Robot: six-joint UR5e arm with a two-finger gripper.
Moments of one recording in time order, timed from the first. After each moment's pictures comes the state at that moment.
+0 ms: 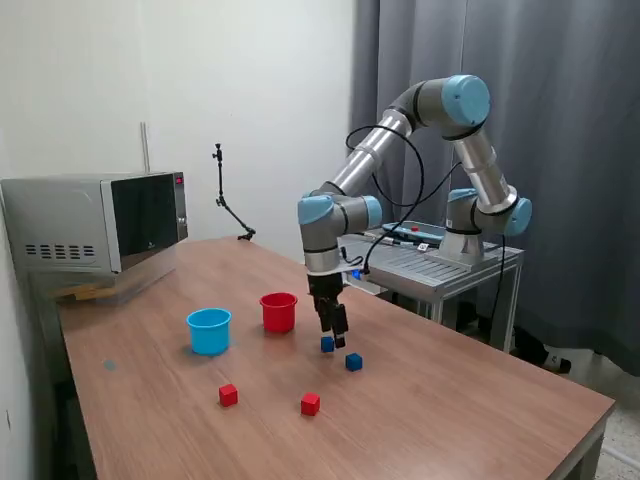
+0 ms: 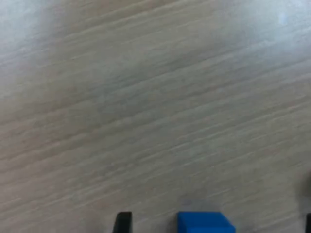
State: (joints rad) arm -0.13 -0.83 1.55 -2.19 -1.45 -2.88
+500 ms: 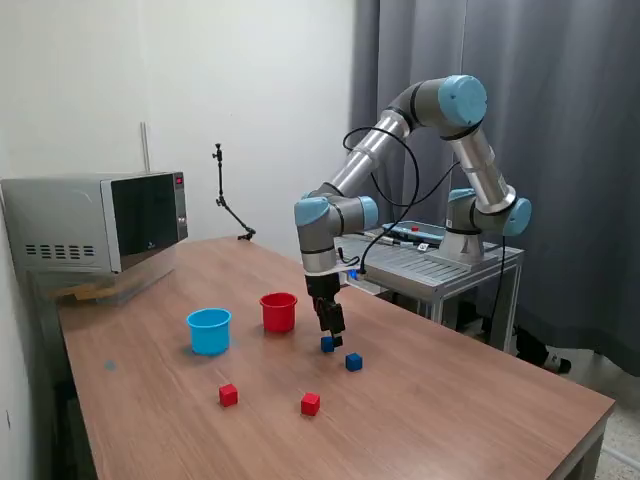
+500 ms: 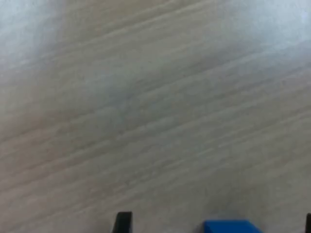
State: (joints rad) arm -0.15 -0.83 1.57 -2.19 -1.45 -2.89
